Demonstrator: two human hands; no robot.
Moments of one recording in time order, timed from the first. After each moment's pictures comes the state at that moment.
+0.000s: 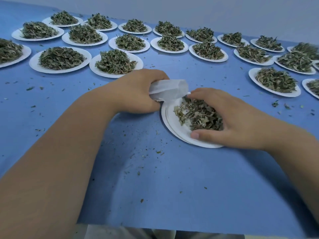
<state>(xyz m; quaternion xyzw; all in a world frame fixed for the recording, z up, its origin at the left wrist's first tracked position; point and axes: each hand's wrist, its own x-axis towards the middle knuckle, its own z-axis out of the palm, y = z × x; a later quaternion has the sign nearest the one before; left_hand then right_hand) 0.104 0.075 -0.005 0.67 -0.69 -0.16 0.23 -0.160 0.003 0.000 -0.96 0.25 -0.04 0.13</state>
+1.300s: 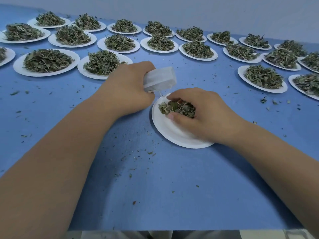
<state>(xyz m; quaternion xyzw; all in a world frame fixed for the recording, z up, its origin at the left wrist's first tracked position) 0.091 0.069 -0.009 0.71 -0.65 0.00 0.29 -0.125 0.011 -0.017 -0.93 0.30 -0.15 0.15</state>
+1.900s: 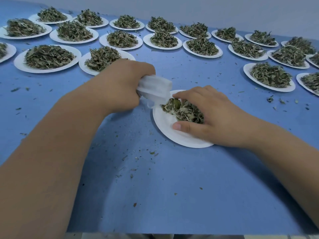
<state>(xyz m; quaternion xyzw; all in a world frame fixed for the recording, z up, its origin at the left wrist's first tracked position) 0.111 0.075 -0.004 0.67 -0.71 0.00 0.21 -0.139 0.005 -0.018 -0.95 0.28 -0.07 0.10</state>
